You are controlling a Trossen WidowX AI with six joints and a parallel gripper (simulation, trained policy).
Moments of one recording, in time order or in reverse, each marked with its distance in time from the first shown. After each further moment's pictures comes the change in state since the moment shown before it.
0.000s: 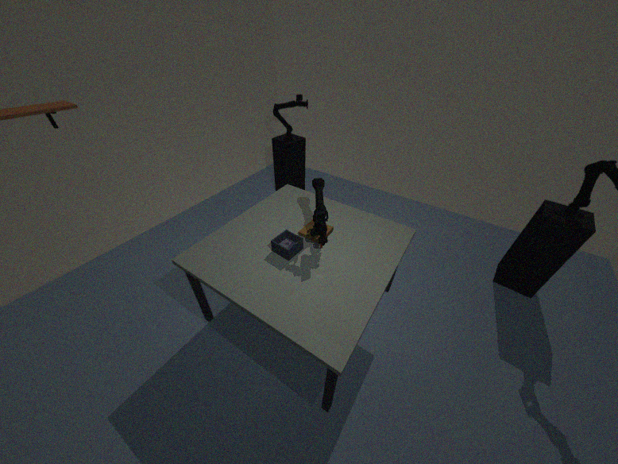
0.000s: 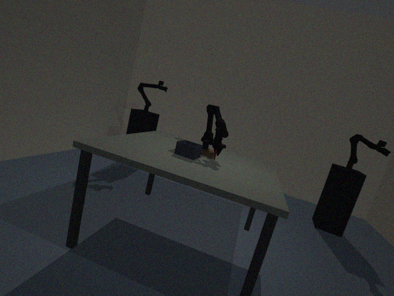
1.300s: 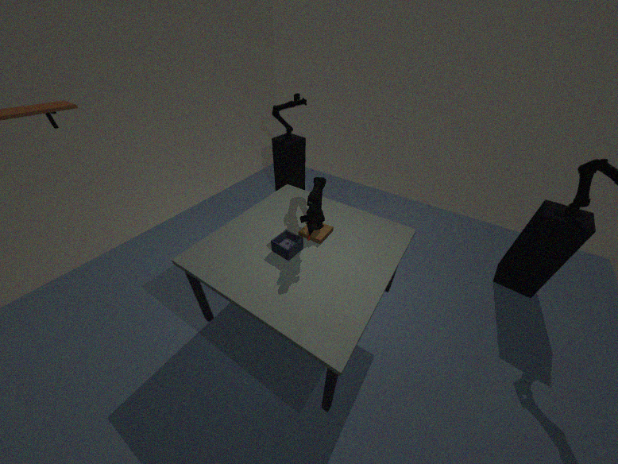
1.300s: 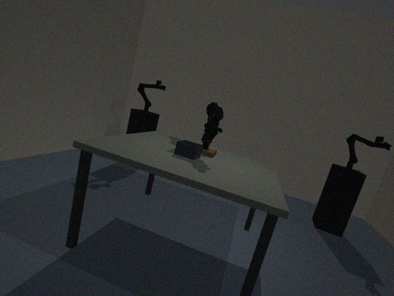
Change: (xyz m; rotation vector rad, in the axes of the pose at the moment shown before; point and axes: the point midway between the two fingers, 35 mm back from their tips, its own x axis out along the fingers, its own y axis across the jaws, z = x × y) arm -0.119 0.033 0.080 -0.103 -0.255 0.158
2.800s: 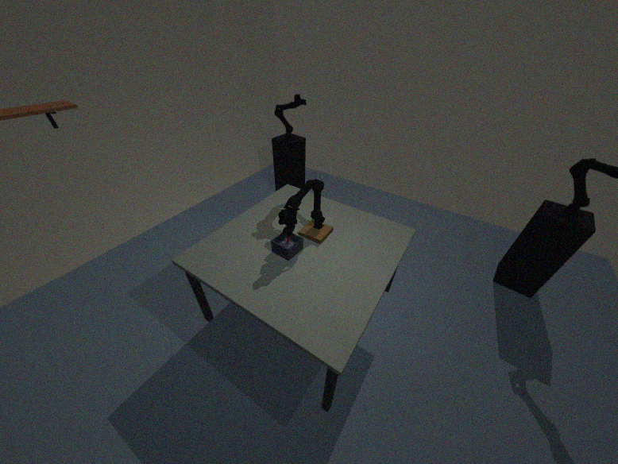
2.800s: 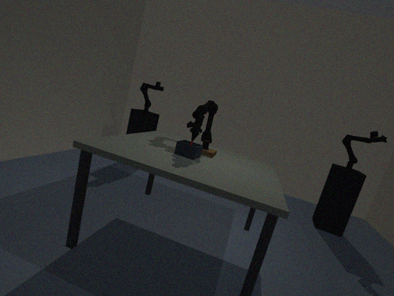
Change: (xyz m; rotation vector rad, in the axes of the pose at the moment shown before) arm 0.043 -0.027 0.138 0.262 -0.046 -0.101
